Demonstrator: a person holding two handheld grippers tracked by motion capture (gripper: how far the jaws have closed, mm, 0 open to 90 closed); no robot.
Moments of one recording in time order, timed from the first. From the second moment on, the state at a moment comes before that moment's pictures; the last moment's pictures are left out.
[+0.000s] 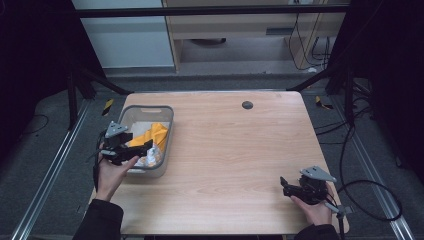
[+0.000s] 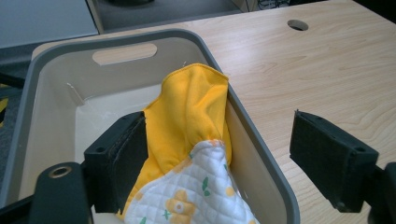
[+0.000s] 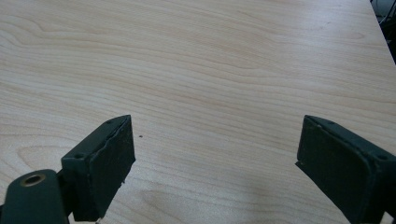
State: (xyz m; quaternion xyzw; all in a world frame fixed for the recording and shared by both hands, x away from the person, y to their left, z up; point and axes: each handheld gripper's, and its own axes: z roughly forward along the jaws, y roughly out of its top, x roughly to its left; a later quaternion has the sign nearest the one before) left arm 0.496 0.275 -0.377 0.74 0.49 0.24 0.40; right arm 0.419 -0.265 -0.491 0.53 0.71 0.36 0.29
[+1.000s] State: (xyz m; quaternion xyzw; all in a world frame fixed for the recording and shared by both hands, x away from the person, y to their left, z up) left arm 0.527 0.266 -0.388 0.78 0.50 0.21 0.31; right arm 0.421 -0.265 -0.492 0.53 0.71 0.36 0.28
